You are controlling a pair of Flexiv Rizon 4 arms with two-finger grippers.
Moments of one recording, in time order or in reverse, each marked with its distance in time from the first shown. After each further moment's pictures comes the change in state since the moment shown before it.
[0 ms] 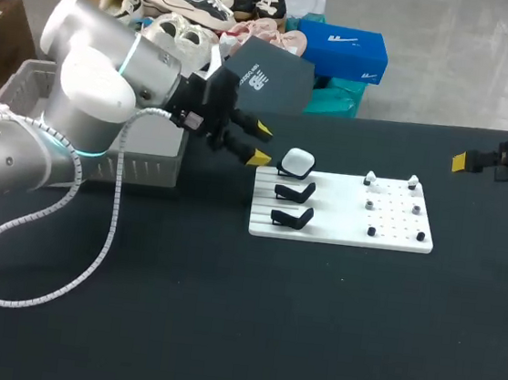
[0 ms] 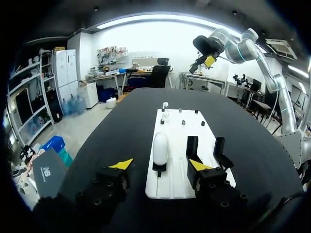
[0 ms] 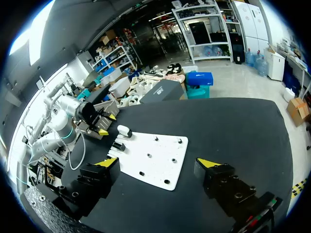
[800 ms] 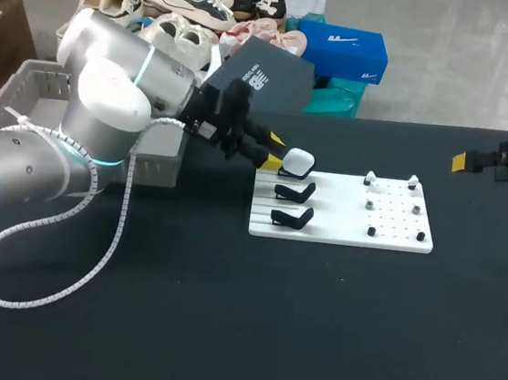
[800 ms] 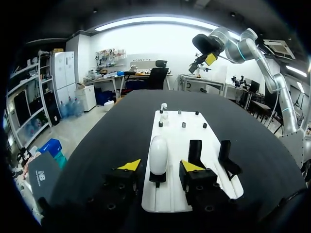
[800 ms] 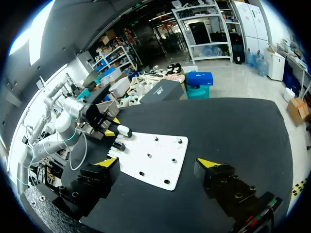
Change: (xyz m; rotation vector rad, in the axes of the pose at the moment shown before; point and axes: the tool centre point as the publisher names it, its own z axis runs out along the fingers) left arm -0.001 -0.002 0.028 0.018 -0.028 0.011; right arm 0.000 0.000 0.000 0.000 0.000 0.000
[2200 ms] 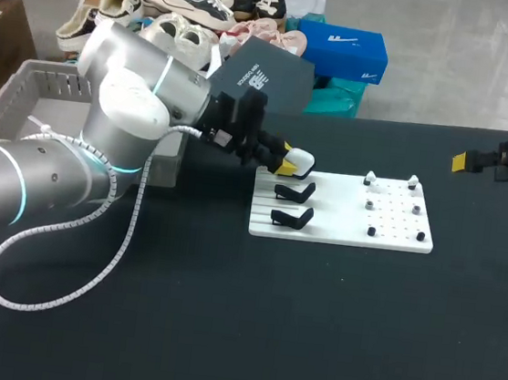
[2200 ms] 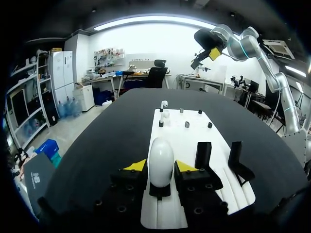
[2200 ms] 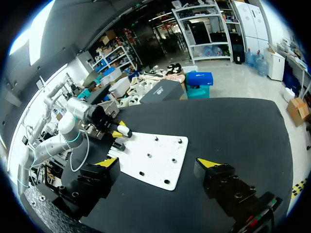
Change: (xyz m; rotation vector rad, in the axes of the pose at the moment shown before) left arm 0.000 0.004 0.029 0.013 -0.007 0.000; right arm 0.000 0.000 0.000 0.000 0.000 0.000
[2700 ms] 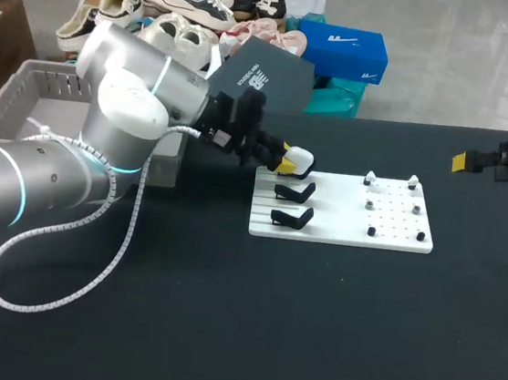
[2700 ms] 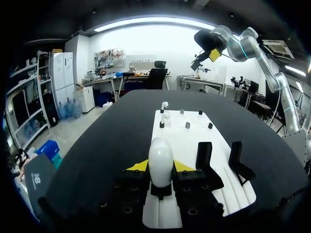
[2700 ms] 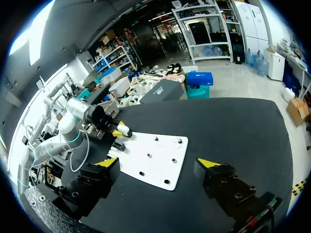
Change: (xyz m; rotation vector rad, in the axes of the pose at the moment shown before) left arm 0.000 0.002 -0.002 -0.004 -0.013 0.006; right arm 0.000 0.000 0.000 0.000 0.000 0.000
